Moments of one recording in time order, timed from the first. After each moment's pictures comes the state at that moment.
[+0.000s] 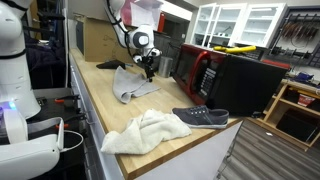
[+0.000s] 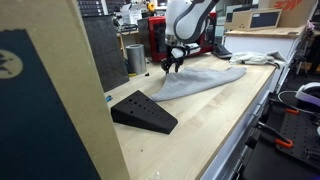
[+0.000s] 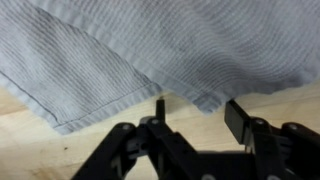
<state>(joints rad) 0.22 0.45 -0.12 -2.02 -0.15 2.67 0.48</state>
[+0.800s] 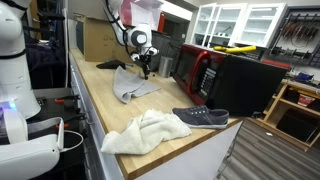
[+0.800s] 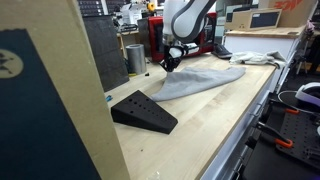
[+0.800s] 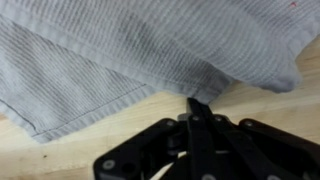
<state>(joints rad) 0.22 0.43 -0.08 -2.03 -0.13 2.64 0.48</state>
